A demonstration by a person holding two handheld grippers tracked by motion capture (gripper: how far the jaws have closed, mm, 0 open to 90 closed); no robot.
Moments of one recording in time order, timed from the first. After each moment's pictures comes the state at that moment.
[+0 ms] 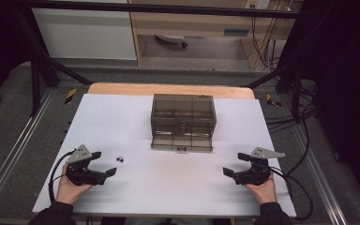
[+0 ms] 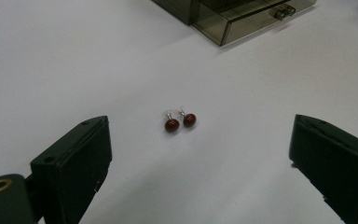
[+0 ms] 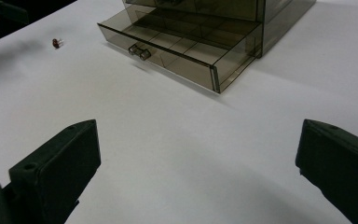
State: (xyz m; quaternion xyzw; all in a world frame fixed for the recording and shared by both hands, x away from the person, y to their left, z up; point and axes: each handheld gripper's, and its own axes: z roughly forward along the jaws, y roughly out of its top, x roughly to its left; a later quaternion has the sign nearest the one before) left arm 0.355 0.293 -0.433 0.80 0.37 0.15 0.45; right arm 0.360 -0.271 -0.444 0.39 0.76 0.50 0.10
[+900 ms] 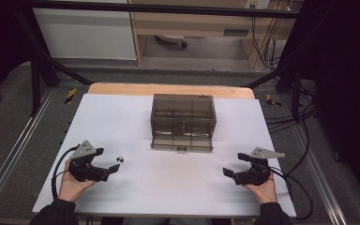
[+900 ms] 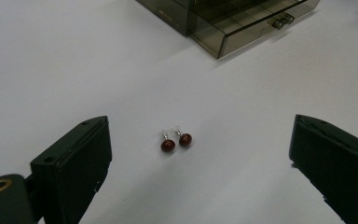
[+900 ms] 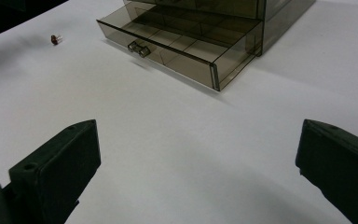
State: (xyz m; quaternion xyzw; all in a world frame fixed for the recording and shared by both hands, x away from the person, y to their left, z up) left arm 0.362 0.281 -0.416 0.81 0.37 0.16 0.44; right arm 0.360 -0.271 -0.444 0.39 0.76 0.50 0.11
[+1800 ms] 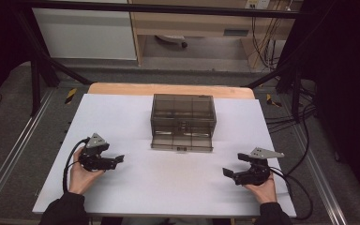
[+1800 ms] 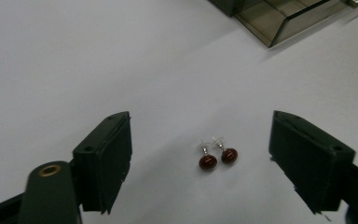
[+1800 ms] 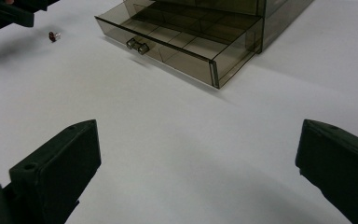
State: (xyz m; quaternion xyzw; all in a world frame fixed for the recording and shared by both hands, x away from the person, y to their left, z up) left arm 0.393 0.263 -0.428 0.82 0.41 0.18 0.36; right arm 0.360 -0.270 -0.445 0.40 0.77 0.49 0.11
